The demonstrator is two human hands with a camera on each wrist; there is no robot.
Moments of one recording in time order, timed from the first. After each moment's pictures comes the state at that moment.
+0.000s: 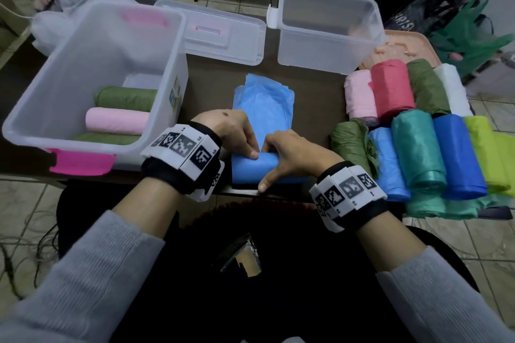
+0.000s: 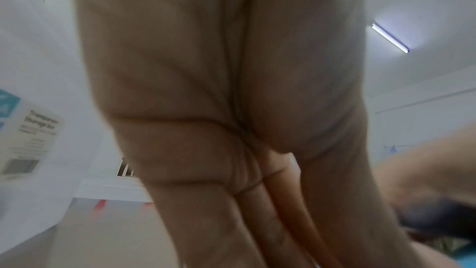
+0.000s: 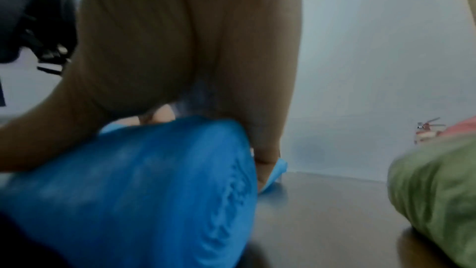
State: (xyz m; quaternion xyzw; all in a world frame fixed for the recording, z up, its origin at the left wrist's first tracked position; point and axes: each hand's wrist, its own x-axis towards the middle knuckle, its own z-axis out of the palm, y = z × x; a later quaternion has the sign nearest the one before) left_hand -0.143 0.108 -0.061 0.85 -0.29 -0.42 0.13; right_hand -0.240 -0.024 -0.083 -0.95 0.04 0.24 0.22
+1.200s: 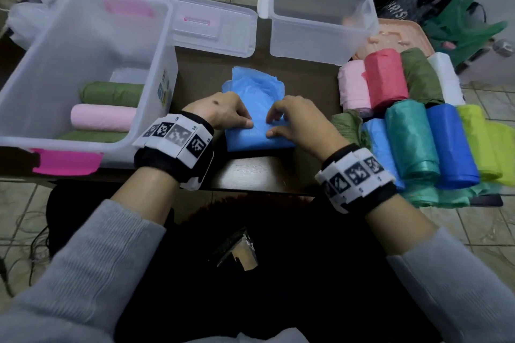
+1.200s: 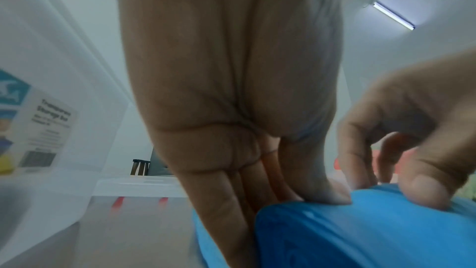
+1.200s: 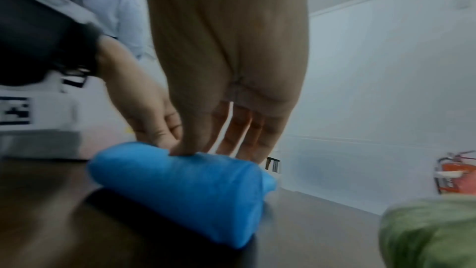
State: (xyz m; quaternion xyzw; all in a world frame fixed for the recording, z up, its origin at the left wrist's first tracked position) left_hand -0.131 0.101 -0.067 0.89 -0.29 -0.32 0.17; right_hand -0.229 -0.044 -0.067 -0.97 0.06 0.07 0.20
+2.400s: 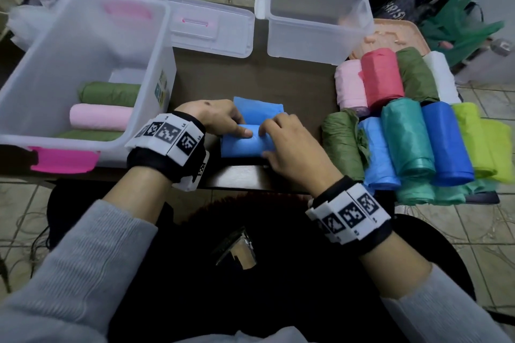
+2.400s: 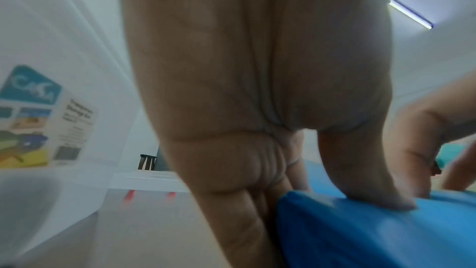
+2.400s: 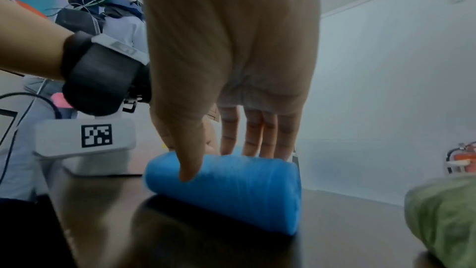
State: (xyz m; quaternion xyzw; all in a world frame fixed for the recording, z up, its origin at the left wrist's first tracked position) left_hand -0.137 0.106 -0.062 0.86 -0.32 -0.39 0.11; right_hand -0.271 -0.013 -0.073 -0.99 0.03 0.04 0.11
